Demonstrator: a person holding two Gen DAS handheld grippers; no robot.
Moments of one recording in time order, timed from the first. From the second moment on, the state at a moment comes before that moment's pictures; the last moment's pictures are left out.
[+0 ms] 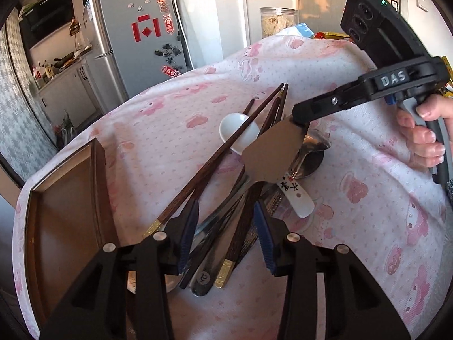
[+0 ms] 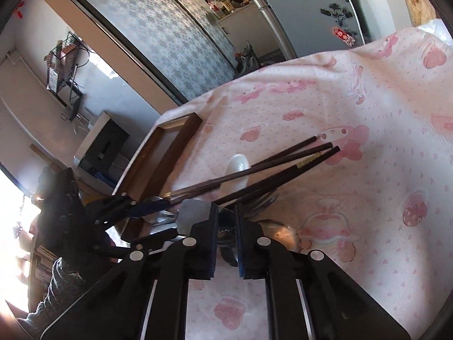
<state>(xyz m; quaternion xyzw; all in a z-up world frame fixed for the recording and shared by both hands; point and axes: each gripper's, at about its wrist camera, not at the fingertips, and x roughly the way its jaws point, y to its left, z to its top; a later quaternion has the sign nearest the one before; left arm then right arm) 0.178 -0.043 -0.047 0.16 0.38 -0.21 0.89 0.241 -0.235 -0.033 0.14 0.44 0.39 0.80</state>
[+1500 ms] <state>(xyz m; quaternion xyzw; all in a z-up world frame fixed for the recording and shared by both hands) 0.160 0.127 -0.028 0.12 0.44 -0.05 0.89 0.302 0.032 -0.051 0.08 0.49 0.45 0.74</state>
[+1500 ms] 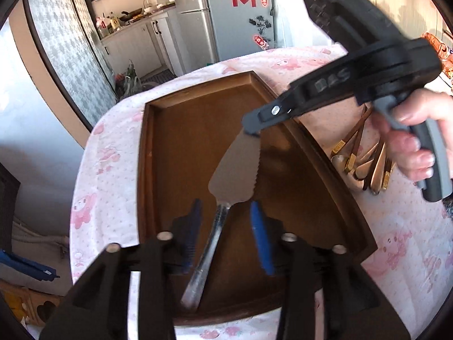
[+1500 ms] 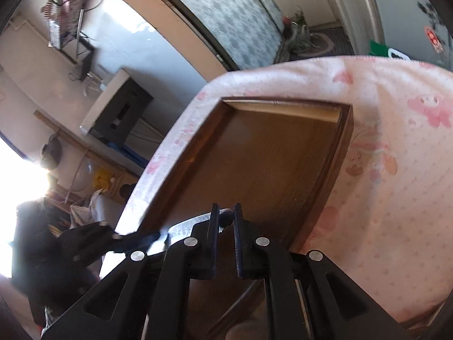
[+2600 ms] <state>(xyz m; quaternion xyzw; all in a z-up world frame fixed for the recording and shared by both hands) 0.135 -0.028 -0.034 0.13 0.38 -0.21 0.89 0.280 -0.260 -0.055 0.20 0.45 0.24 0.84</state>
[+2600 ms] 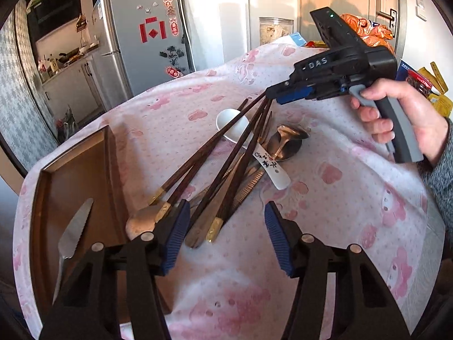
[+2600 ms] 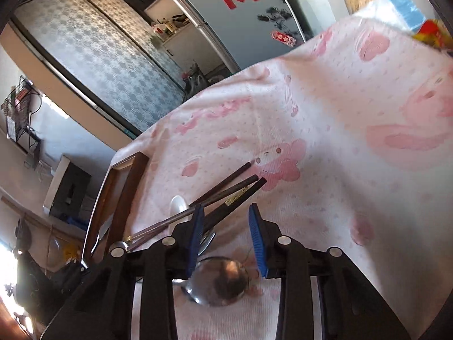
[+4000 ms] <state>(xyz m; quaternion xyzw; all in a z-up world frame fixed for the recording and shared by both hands) 0.142 0.003 -0.009 0.14 0.37 -0.18 0.90 0.250 -0.181 0.049 0.15 0.34 0.34 0.86</state>
